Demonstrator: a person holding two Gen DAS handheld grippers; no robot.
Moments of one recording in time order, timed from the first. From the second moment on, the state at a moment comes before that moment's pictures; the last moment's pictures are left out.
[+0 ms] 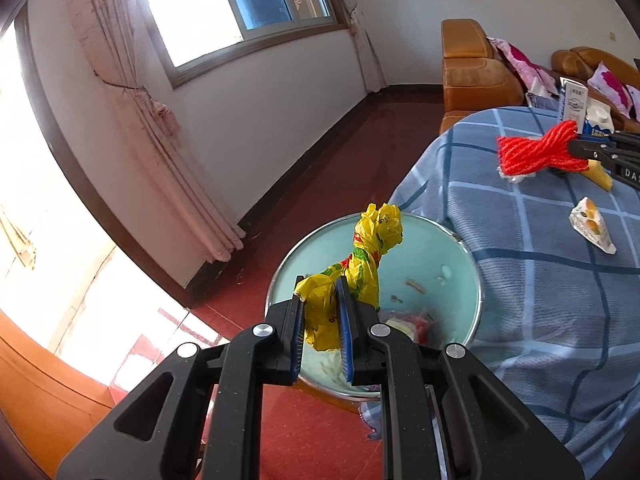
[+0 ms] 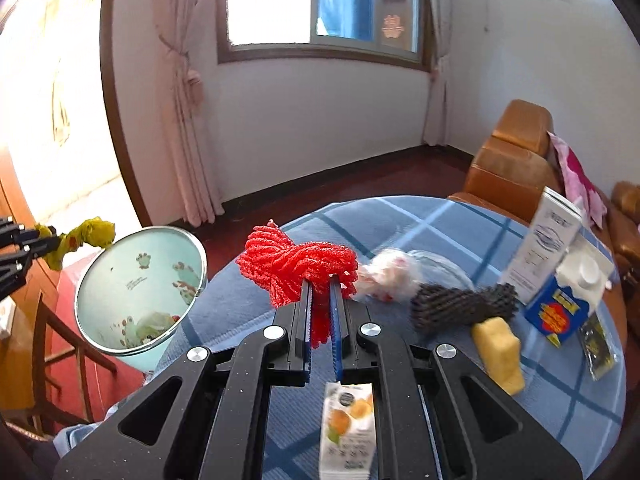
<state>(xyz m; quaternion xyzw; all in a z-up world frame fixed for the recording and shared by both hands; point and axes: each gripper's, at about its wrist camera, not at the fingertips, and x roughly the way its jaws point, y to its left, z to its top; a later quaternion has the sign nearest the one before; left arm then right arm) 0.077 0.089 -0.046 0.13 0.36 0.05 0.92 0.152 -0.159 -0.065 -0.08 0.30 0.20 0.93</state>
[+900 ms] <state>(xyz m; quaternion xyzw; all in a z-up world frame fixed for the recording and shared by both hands) 0.077 0.106 -0.054 0.14 0.37 0.08 0.91 0.148 -0.076 -0.085 -0.19 0.27 0.27 0.90</state>
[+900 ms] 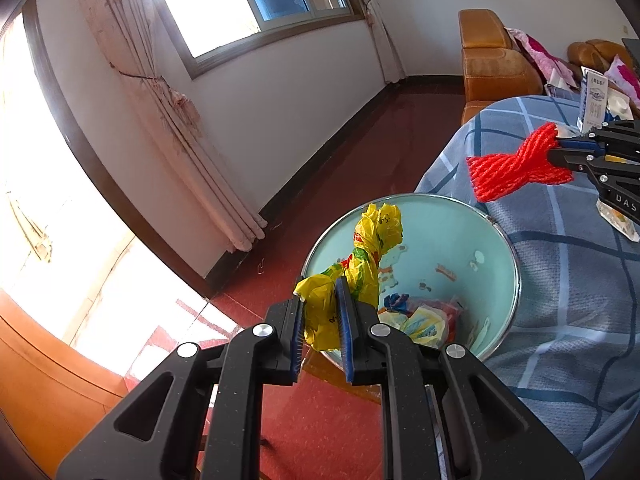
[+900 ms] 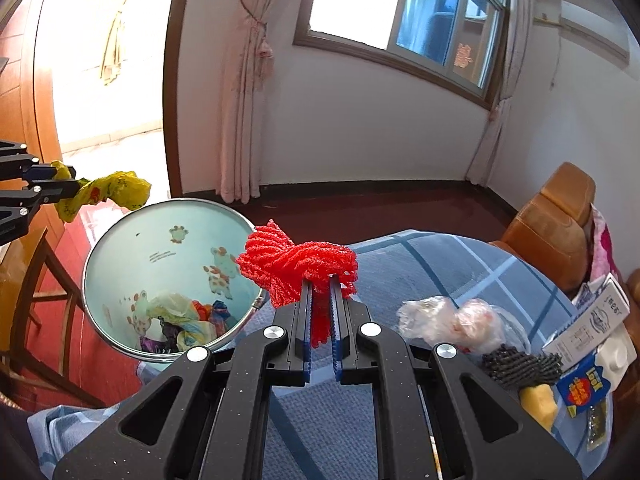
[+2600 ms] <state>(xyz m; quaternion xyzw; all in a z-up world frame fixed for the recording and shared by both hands) 0.075 0.108 -0.057 0.13 0.37 0.08 0.92 0.140 -0.050 -0.090 -0.20 0.28 0.31 0.89</state>
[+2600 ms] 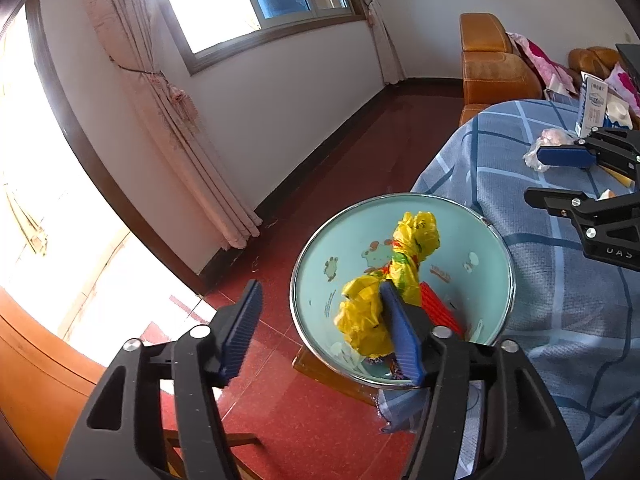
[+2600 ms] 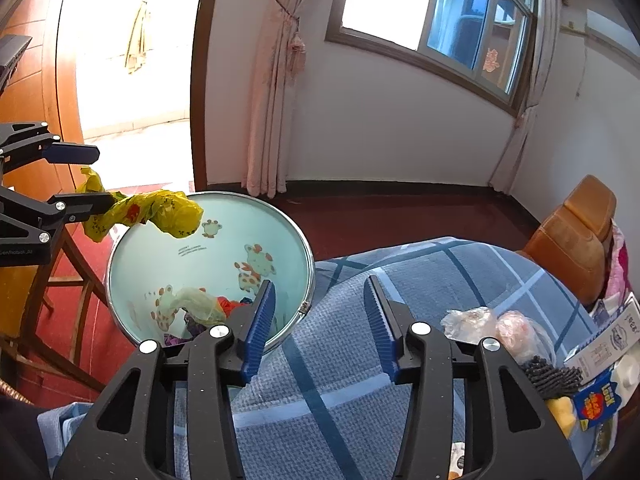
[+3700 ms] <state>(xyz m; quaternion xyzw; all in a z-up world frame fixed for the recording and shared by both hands) 0.076 0.058 -0.099 0.11 0.40 0.01 0.91 0.104 -0.215 -0.106 -0.10 0.37 0.11 0.92</state>
